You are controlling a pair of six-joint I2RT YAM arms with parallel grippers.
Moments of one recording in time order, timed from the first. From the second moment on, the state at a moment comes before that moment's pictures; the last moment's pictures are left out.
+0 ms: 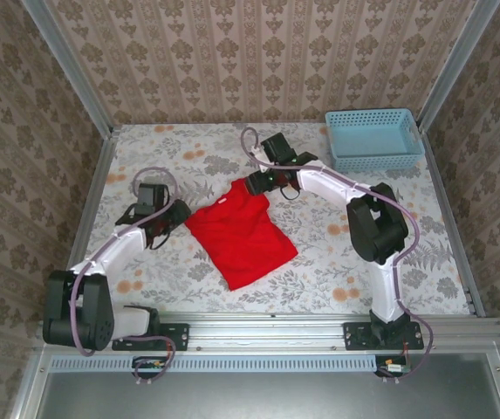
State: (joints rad) left arm -0.23 1.27 0.68 -0.31 0.08 -0.72; right arm 0.53 2.06 1.62 -0.49 -0.15 0.08
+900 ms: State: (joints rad) left arm -0.21 1.65 0.93 -0.35 0.04 -0.65; right arm 0.51 2.33 2.00 -0.59 -0.11 0.05
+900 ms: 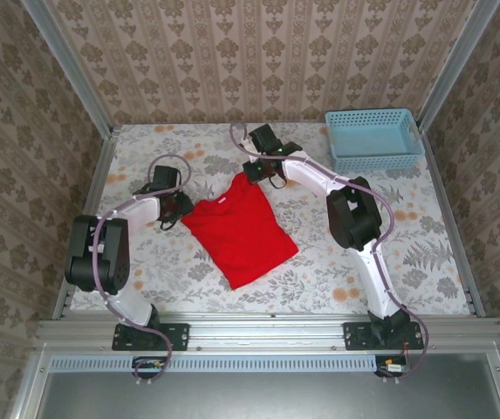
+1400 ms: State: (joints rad) left arm -0.34 1.33 0.67 -0.37 0.02 -0.77; right arm 0.50 2.24 1.72 -0.54 -0.18 0.15
